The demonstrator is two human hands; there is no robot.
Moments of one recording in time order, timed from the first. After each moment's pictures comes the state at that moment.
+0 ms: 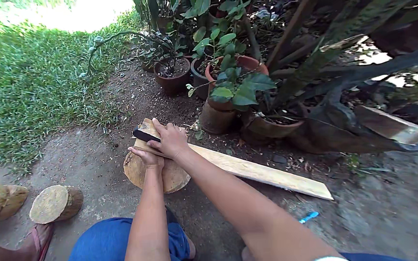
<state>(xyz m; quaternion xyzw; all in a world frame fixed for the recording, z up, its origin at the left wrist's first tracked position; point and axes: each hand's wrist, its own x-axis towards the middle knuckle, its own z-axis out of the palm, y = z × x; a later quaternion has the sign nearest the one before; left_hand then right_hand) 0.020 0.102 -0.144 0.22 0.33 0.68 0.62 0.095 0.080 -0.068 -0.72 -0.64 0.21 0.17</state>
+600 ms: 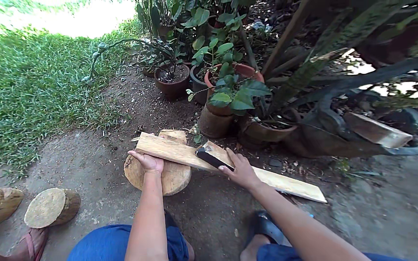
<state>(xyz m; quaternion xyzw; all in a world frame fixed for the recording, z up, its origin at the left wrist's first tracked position) 0.010 0.096 -0.145 0.14 0.29 0.63 0.70 0.268 -0.073 -0.183 -0.78 -0.56 0.17 0.22</state>
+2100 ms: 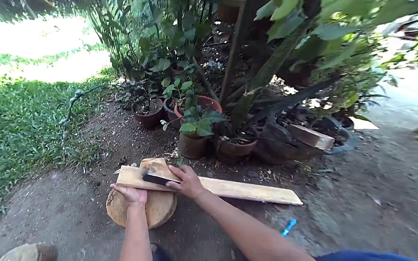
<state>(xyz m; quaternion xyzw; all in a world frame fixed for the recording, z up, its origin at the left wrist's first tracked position) 0.005 0.100 -0.153 0.21 0.27 0.63 0.70 0.177 0.000 -0.154 -0.67 -0.62 0.11 0.40</state>
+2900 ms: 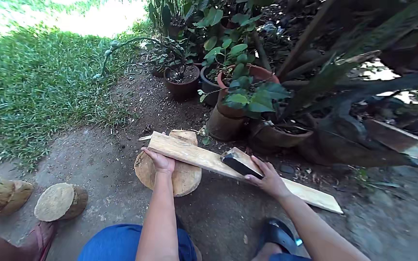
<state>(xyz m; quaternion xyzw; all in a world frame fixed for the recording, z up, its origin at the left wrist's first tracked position) 0.008 0.099 -0.148 0.17 0.30 0.61 0.71 0.309 -0.103 -0.208 -0.79 -0.52 0.19 0.27</state>
